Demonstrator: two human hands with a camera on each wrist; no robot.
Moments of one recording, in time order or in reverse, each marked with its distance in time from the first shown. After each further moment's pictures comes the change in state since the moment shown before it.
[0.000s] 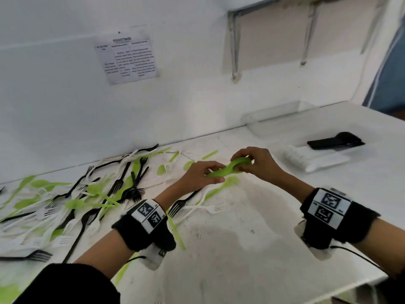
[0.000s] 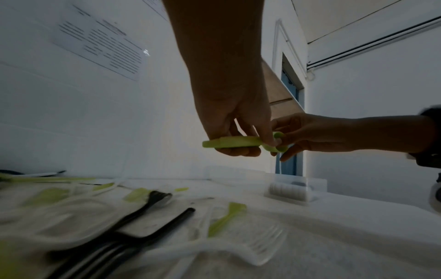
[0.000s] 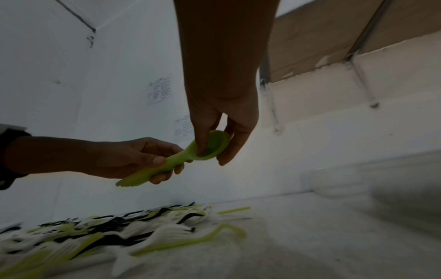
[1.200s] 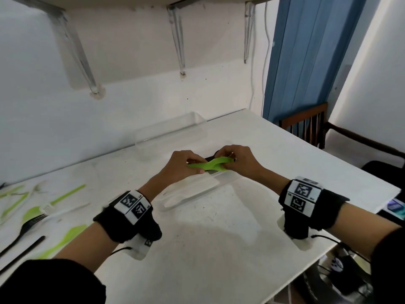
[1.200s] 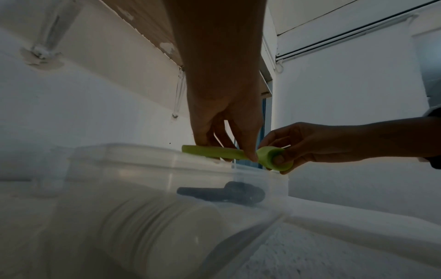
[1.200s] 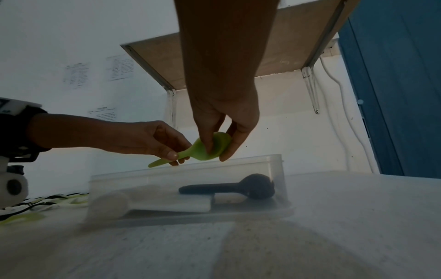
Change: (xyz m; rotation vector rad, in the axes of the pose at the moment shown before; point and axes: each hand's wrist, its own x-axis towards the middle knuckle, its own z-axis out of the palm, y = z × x) left_hand 0.268 0.143 0.237 0.107 -0.003 0.163; right_hand -0.028 0.254 -0.267 -0.044 0.097 0.162
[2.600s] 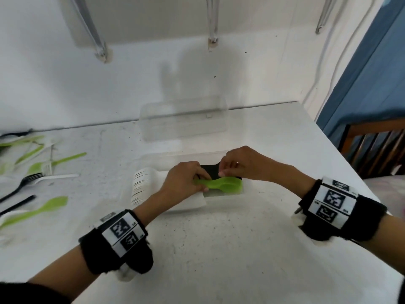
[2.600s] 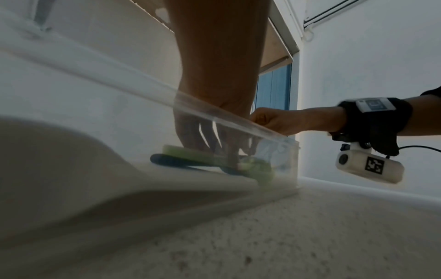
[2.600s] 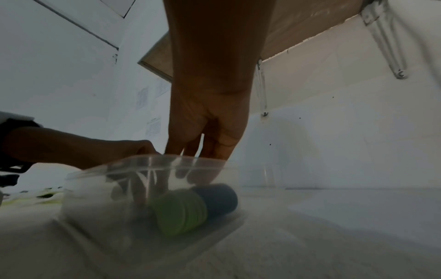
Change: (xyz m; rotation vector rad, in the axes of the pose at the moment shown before) left_hand 0.043 0.014 0.058 0.276 0.024 -0.472; right_hand 0.107 0.065 -0.036 -0.155 -0.743 -0.309
